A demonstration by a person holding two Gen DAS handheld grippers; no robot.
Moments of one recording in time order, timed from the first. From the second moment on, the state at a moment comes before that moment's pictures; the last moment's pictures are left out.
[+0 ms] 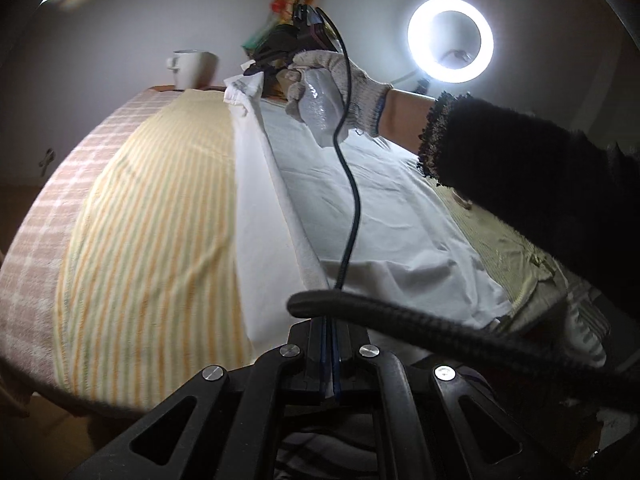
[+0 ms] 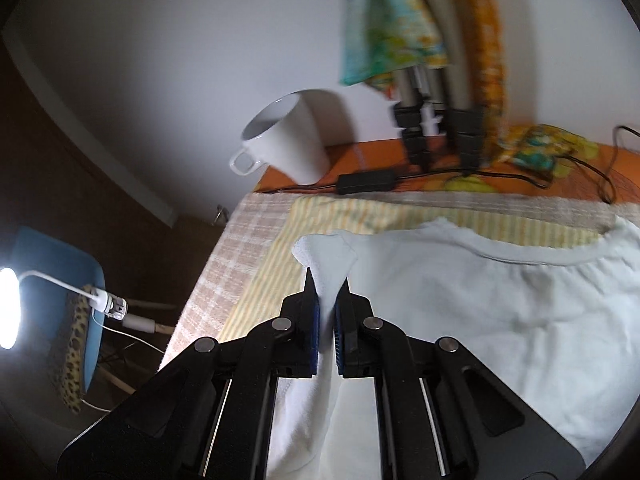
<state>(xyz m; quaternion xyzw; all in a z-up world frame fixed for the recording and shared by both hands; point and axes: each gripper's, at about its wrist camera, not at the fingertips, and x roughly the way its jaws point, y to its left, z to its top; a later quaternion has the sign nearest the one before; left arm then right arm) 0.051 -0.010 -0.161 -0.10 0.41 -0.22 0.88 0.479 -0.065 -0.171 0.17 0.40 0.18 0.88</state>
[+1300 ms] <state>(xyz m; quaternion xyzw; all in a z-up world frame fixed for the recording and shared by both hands) 0.017 -0.015 -0.157 -0.03 0.43 -0.18 0.88 0.407 -0.120 -0.215 -0.08 0.46 0.01 0.89</state>
